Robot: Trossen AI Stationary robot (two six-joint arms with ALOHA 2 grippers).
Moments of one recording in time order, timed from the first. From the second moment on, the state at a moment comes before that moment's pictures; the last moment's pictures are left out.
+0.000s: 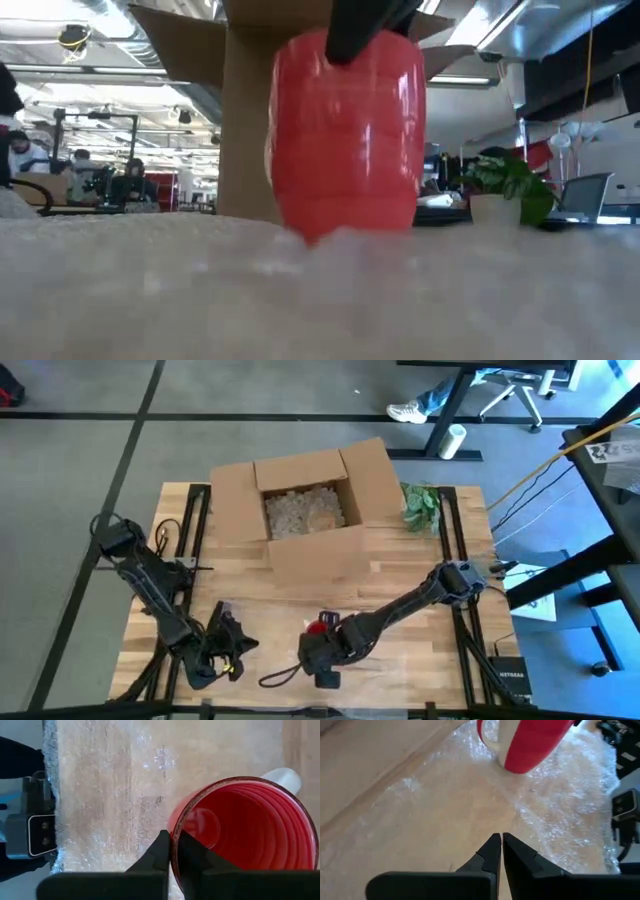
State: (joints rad) left arm -0.99 1.51 0.76 -0.28 -0.84 -1.31; right arm 0.49 2.23 2.03 -1.05 0.07 0.52
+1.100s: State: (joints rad) left arm -0.99 1.51 0.76 -0.28 -0.84 -1.31; right arm 0.51 2.10 2.03 -1.11 0.19 0.54
